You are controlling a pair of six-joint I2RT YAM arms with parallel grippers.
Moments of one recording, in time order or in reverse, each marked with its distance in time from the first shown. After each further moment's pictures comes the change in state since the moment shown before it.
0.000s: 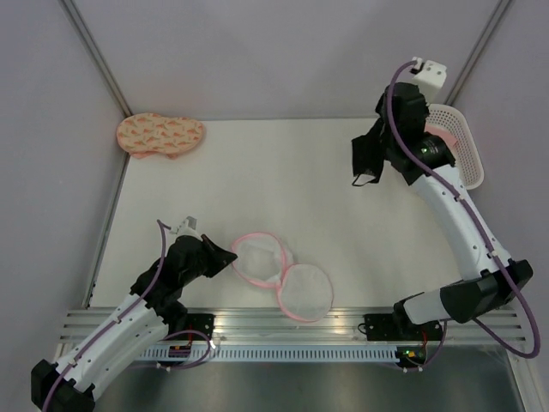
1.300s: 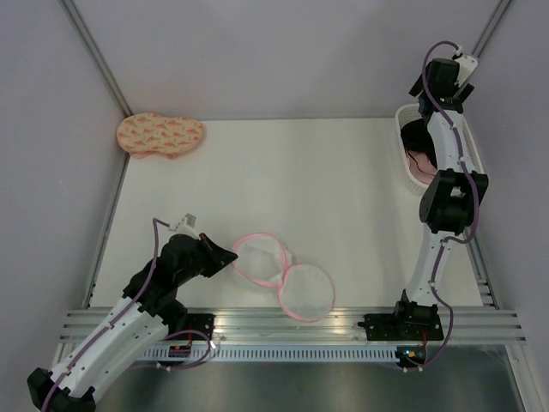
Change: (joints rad) left arm -0.001 -0.050 0.075 -0.087 0.060 0.028; right arm -0.572 0.802 0.549 0.106 -0.316 0.027
